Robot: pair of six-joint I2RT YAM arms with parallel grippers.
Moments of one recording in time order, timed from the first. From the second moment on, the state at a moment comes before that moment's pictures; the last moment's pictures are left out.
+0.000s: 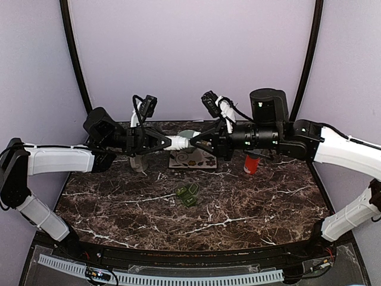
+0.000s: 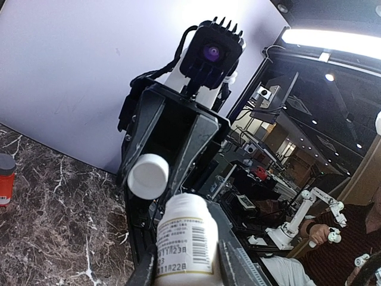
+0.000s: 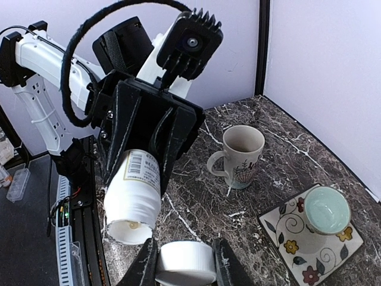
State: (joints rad) left arm -0.62 1.49 0.88 0.99 1.20 -0.93; right arm 1.01 1.34 1.25 -0.22 -0.24 0.00
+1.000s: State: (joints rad) left arm -0.62 1.41 0.49 1.21 0.88 -0.88; right arm 1.01 1.24 1.12 -0.17 -0.11 0.03
